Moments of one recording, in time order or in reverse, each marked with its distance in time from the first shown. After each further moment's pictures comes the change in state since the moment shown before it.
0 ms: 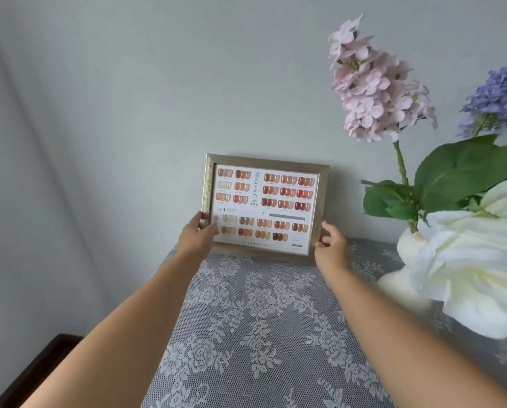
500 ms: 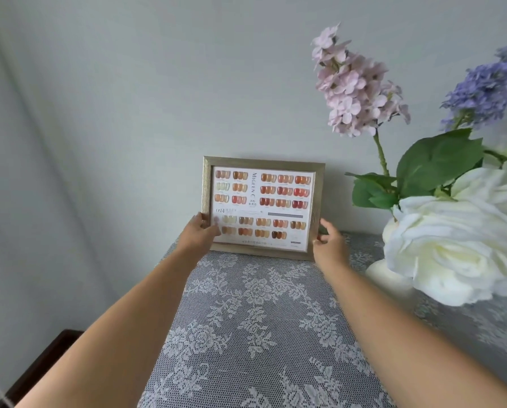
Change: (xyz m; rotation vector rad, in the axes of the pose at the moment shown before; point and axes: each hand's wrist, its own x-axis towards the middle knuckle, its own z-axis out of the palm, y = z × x) left_hand -0.013 -0.002 -0.002 0.088 -0.103 -0.022; right_hand -0.017 -0.003 -0.019 -0.027 -0.045 0.020
